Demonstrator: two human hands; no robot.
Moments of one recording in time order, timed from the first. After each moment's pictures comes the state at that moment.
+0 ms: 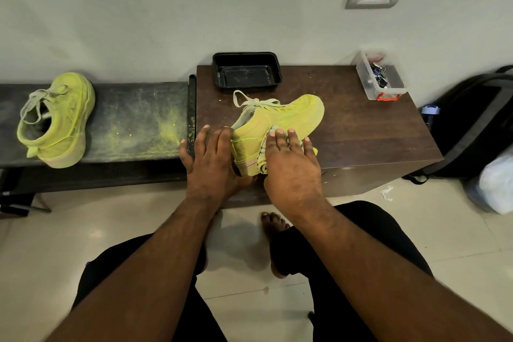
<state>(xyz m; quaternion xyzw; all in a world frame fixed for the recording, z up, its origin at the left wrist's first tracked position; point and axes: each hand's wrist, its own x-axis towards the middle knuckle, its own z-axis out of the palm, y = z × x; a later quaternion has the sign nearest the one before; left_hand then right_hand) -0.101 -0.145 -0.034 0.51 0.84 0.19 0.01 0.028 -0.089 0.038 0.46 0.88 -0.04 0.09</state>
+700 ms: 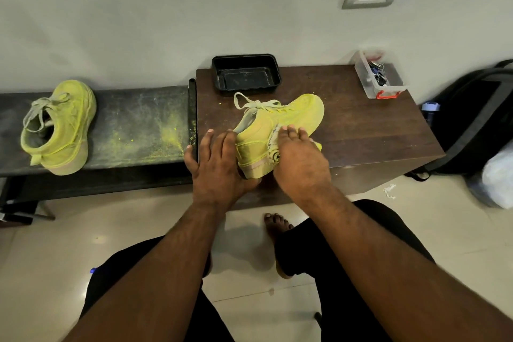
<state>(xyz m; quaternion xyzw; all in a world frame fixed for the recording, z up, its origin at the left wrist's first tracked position) -0.096 -0.145 -0.036 0.52 0.83 0.19 -0.01 0.033 -0.069 0.043 0.49 0.86 -0.12 0.07</state>
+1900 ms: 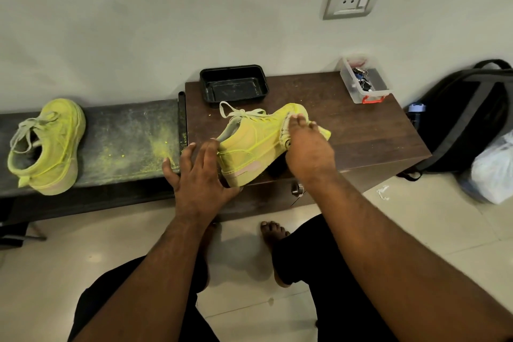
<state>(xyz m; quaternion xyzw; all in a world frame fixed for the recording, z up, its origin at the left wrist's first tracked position) -0.108 -0.150 -0.030 0.52 0.84 0.18 0.01 0.048 -0.022 0.036 0.55 0.83 -0.11 0.02</state>
